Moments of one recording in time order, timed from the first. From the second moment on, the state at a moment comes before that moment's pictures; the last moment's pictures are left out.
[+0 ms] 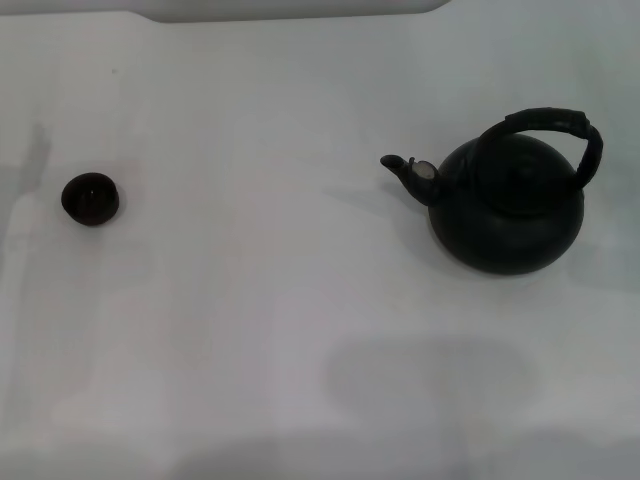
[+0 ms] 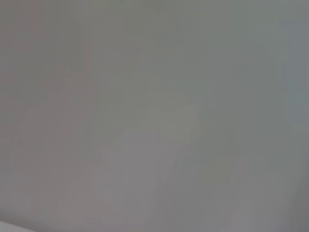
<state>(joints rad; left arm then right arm) -0.34 -2.08 1.14 0.10 -2.85 -1.17 2.56 0.27 1.98 -1.95 -0.17 0.76 -1.22 0.18</state>
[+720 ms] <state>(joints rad) -0.34 -2.08 1.14 0.10 -2.76 -1.17 2.57 0.28 1.97 -1.95 -0.17 0.76 -1.21 0.18</state>
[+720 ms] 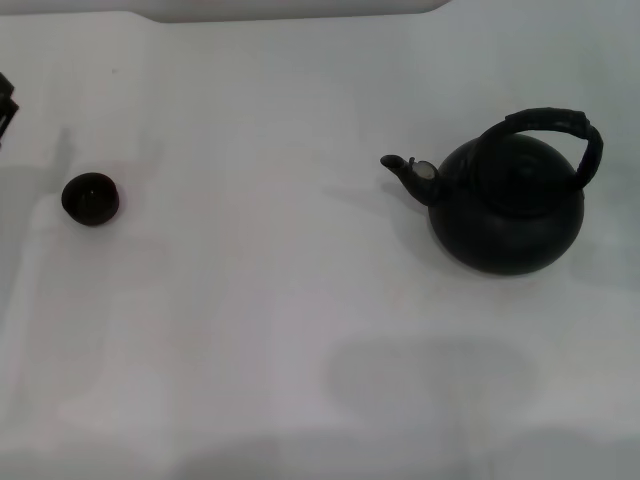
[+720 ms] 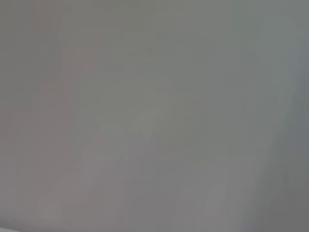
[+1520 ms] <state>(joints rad) -0.32 -2.09 1.14 0.02 -2.51 -1.29 2.58 0.35 1.91 -1.93 -0.15 0.76 -1.14 0.18</state>
